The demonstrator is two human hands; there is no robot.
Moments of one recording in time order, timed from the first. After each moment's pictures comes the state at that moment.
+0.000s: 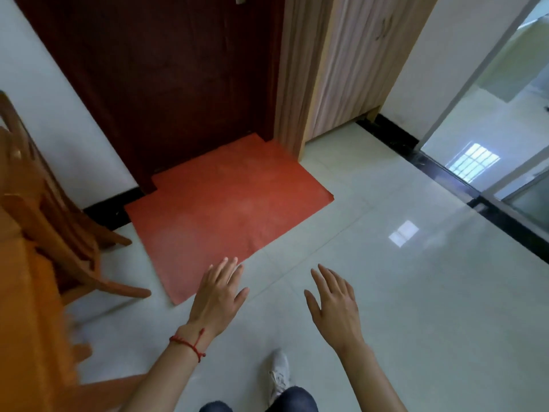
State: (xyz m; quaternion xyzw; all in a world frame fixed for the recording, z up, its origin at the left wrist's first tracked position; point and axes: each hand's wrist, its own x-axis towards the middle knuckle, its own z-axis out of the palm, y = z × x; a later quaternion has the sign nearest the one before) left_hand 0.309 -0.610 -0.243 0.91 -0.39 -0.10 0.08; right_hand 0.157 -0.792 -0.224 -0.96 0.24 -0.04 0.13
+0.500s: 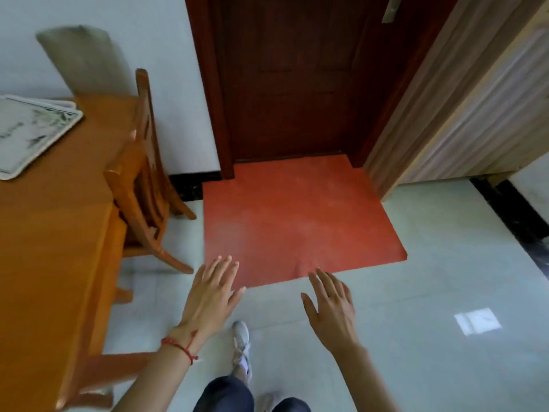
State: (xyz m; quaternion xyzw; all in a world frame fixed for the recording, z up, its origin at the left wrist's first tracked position) left_hand 0.396 -0.586 -0.228 0.98 -0.15 -0.10 0.07; right_hand 0.341 -0.822 -0.235 -0.99 0.00 -0.03 0.15
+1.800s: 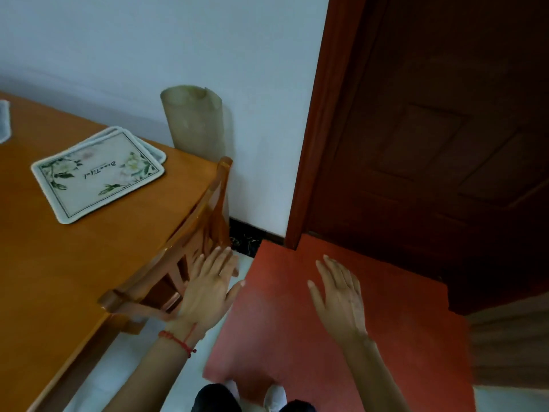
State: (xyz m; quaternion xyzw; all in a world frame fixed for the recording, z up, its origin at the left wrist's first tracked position) left_hand 0.760 -0.549 -0.193 0.99 0.14 -0.03 0.05; right_hand 0.847 -0.784 -0.207 -0.96 -0.23 -0.08 0.16
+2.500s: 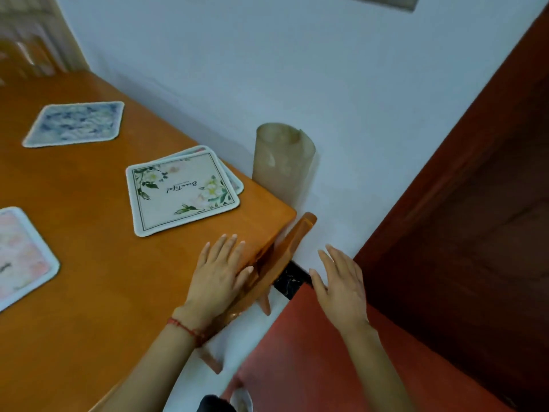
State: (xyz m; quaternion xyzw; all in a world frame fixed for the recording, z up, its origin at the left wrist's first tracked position) left_hand 0.805 -0.389 -0.161 0.96 0.28 0.02 0.03; right_hand 0.952 -0.576 -0.170 -0.91 -0.38 -0.08 0.17
